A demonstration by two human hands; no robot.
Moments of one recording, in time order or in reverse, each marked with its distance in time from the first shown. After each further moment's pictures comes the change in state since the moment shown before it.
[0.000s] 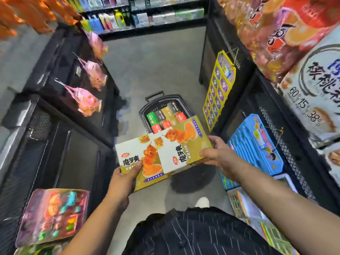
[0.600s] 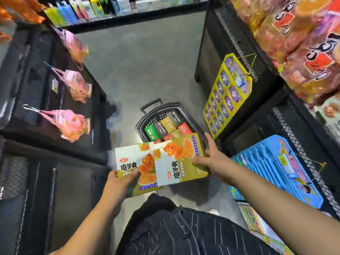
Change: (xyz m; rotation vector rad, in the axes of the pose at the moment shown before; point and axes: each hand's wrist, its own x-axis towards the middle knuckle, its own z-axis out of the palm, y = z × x) left_hand 0.203 0.100 -0.037 0.251 -0.069 0.019; right_hand 0.182 -0.075 0.055 -0.022 -0.029 0.114
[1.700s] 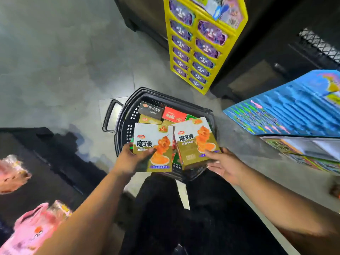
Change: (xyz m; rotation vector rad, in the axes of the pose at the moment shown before) left_hand 0.344 0.098 0.111 0.687 -0.474 -0.240; right_hand 0.216 0.082 0.000 0.889 0.534 0.453
